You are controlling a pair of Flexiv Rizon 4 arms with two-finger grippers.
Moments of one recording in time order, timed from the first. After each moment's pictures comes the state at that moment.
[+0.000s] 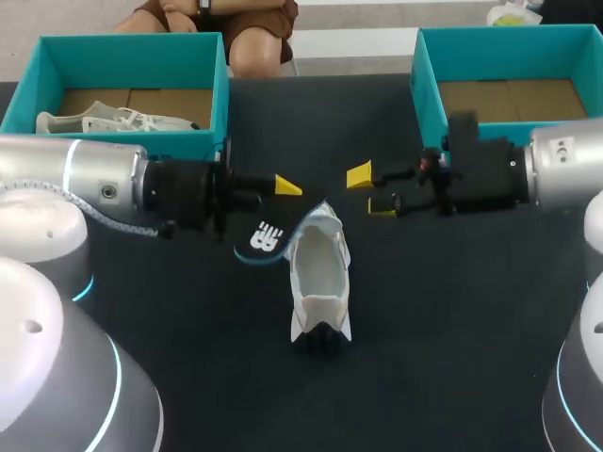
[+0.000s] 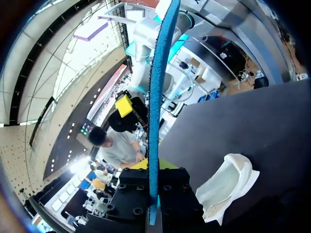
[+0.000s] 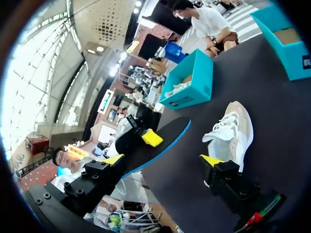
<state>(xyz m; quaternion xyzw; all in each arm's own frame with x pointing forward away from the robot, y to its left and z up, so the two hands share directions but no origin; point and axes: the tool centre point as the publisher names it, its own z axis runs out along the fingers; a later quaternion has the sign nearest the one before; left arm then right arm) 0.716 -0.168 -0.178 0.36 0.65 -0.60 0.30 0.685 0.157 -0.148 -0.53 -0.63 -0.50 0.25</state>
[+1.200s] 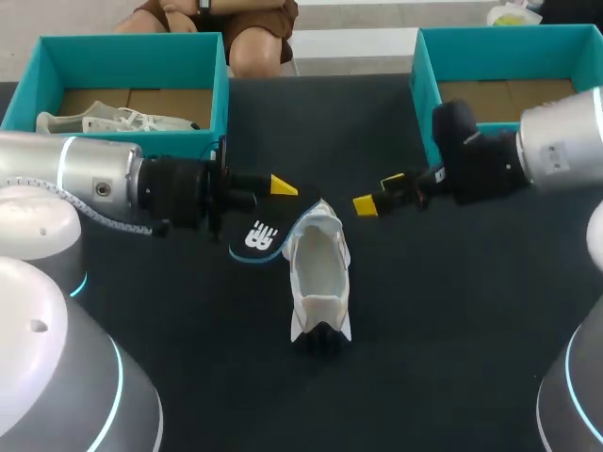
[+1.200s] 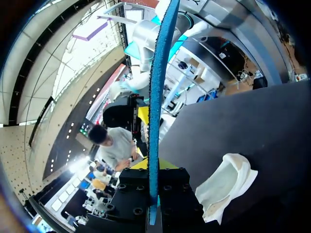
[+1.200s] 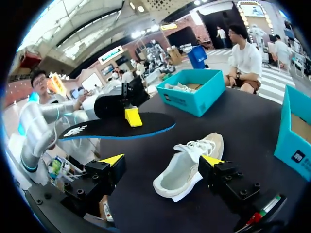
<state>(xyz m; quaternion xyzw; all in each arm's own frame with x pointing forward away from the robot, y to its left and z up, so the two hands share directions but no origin) 0.715 -0.164 -0.176 0.36 0.65 -0.59 0.30 0.703 0.136 -0.177 -0.33 -0.82 -0.46 0.06</state>
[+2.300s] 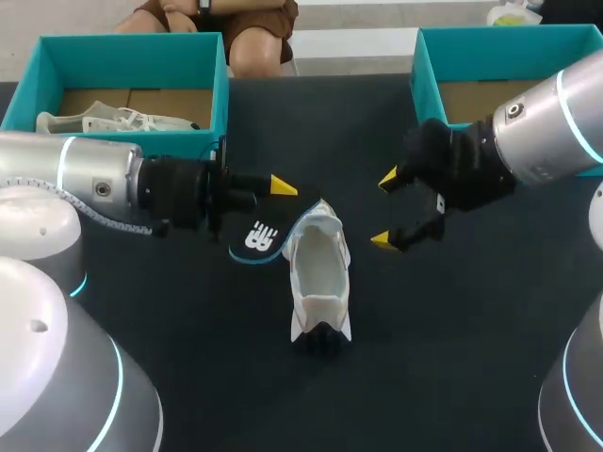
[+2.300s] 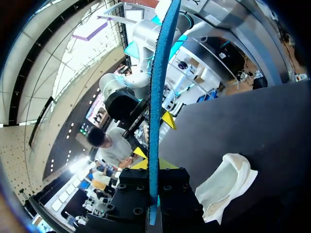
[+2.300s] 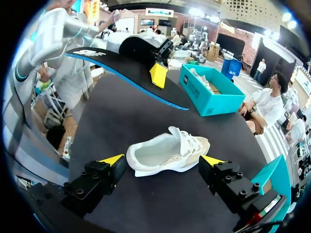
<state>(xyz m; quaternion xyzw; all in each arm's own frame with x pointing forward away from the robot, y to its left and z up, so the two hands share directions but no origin) 0.715 -0.164 -0.176 0.36 0.65 -0.59 0.30 0.700 0.117 -0.202 -0.09 -0.93 -0.35 -0.08</state>
